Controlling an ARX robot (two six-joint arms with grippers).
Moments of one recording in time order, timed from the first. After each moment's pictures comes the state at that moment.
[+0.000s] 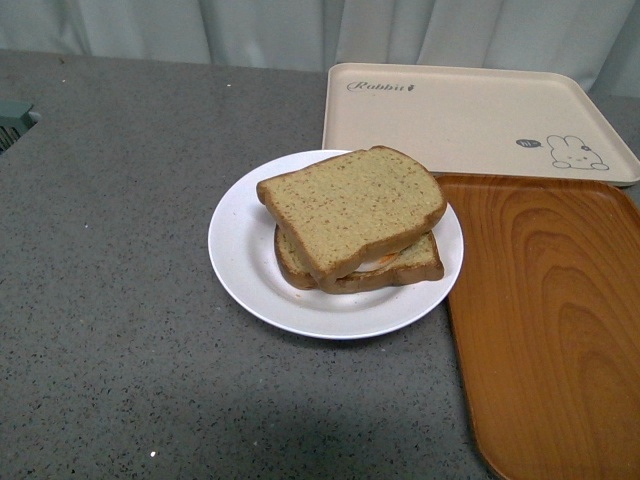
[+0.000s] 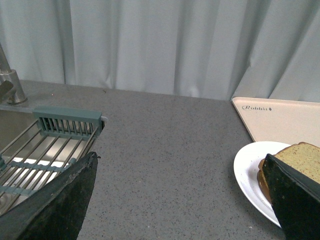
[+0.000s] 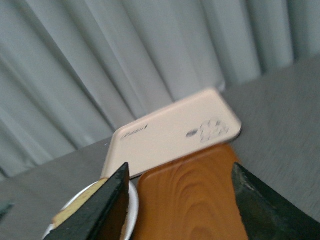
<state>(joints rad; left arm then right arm) 0.00 0.00 0.02 0.00 0.00 -0.01 0.00 0.01 0.01 0.00 0.01 0.28</state>
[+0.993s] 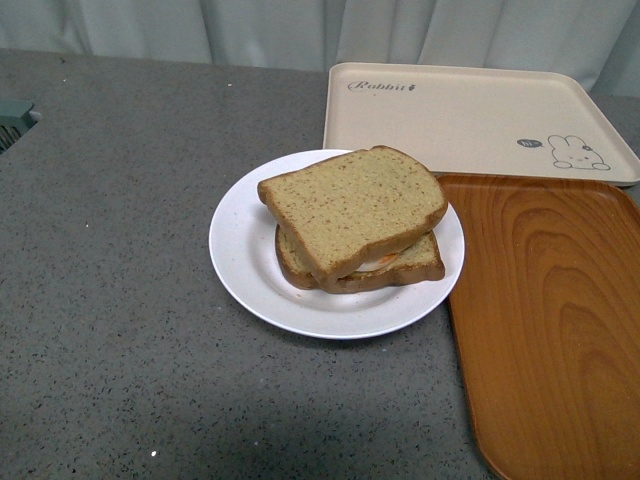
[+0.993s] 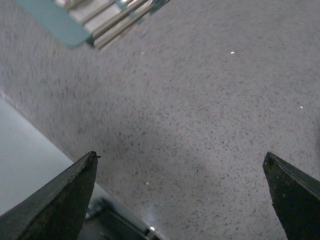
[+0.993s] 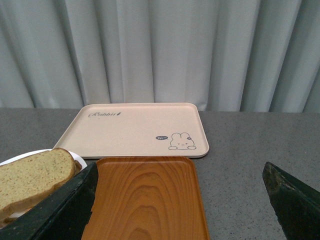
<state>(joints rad) -0.12 0.49 0.20 -0.42 -0.41 -0.63 0.00 0.00 0.01 0.00 0.00 0.00</state>
